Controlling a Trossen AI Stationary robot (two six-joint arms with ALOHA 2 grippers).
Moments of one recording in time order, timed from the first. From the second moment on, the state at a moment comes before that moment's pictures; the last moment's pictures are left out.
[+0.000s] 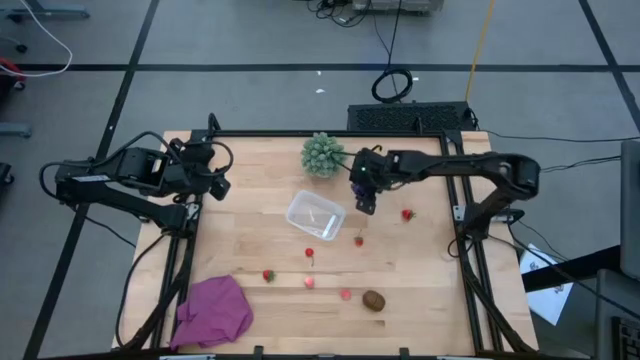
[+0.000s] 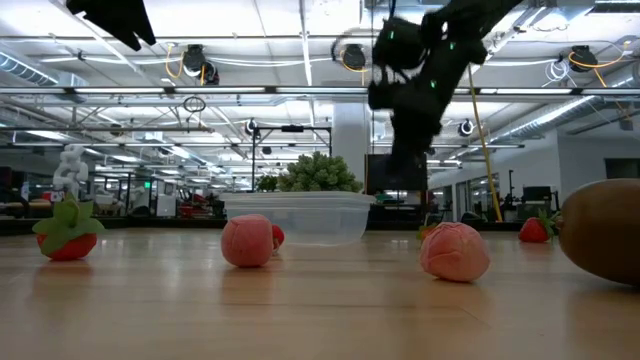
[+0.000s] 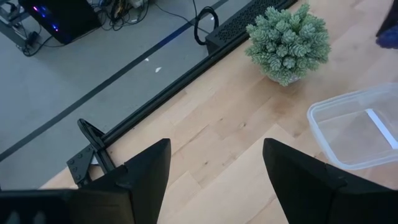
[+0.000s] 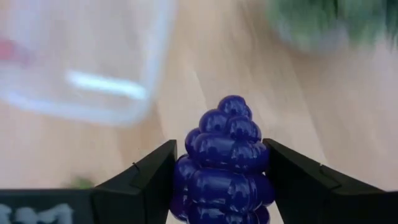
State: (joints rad) left arm -0.07 0.94 1.25 -1.38 -0.72 -0.70; right arm -0.28 1.57 1.04 -0.53 -0.05 0.02
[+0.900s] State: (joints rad) left arm -0.07 0.94 1.25 -1.36 -0.69 -0.67; right arm -0.04 1.92 1.44 -0.52 -0.13 -0.12
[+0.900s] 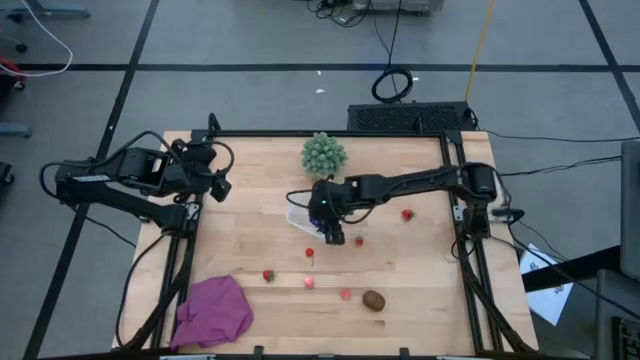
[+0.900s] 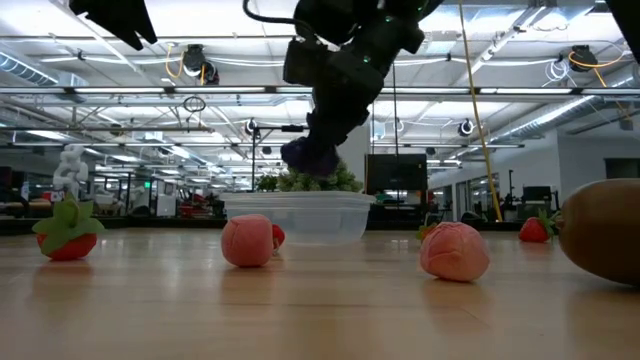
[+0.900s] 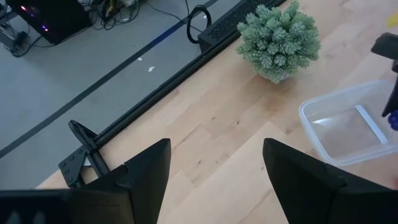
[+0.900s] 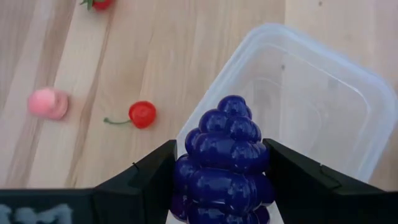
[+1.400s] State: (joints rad) left arm -0.07 0.94 1.25 -1.36 -0.68 -0.64; right arm -0.08 1.98 1.47 -0.60 -0.08 -0.15
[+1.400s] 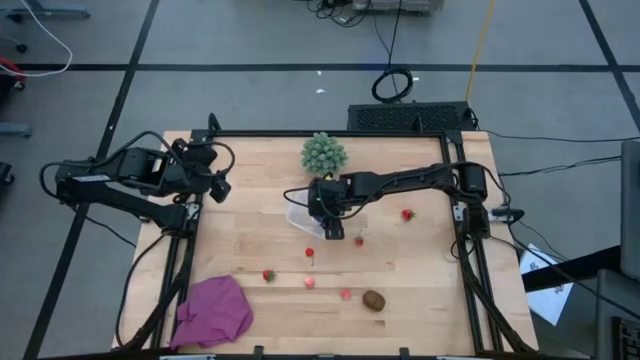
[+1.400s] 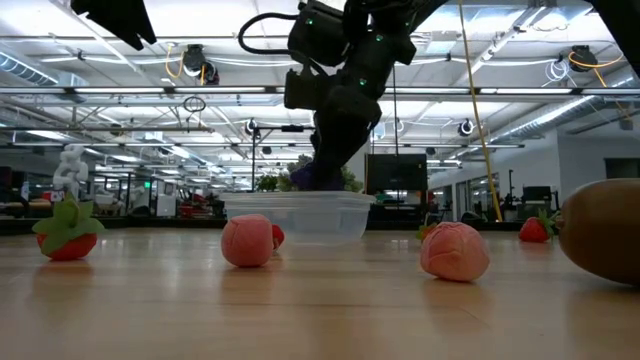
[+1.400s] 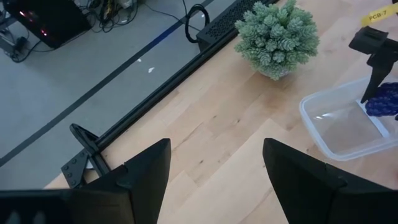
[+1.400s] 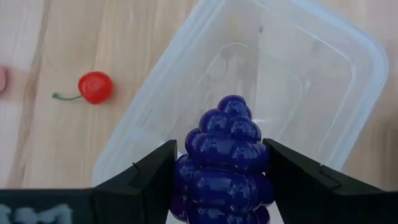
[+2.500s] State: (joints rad) left arm -0.07 0.94 1.25 -1.36 -0.68 -0.64; right arm -0.06 2.03 1.46 -0.59 -0.11 -0.14
